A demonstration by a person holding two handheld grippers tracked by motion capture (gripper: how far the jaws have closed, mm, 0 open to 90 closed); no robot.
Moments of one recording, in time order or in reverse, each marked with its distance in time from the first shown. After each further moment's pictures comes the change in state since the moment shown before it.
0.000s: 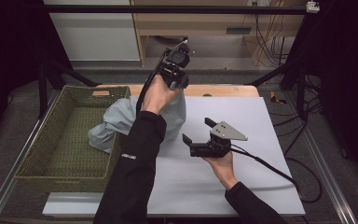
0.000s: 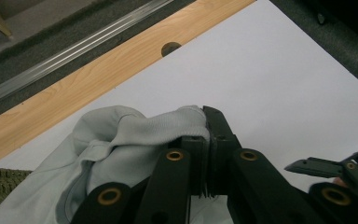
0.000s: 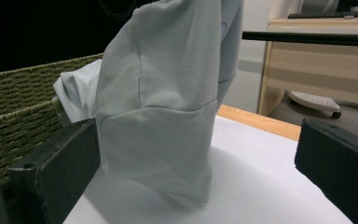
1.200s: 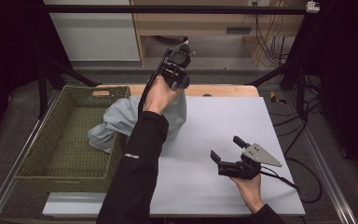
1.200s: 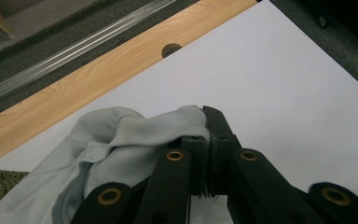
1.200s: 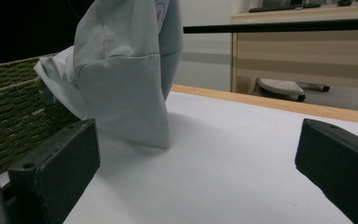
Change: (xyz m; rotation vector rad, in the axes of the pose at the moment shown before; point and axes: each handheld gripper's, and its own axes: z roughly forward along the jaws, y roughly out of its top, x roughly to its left) left arm -0.001 0.001 0.005 -0.003 0.003 -0.013; right arm -0.021 -0.037 -0.084 -0.009 -0.112 0.075
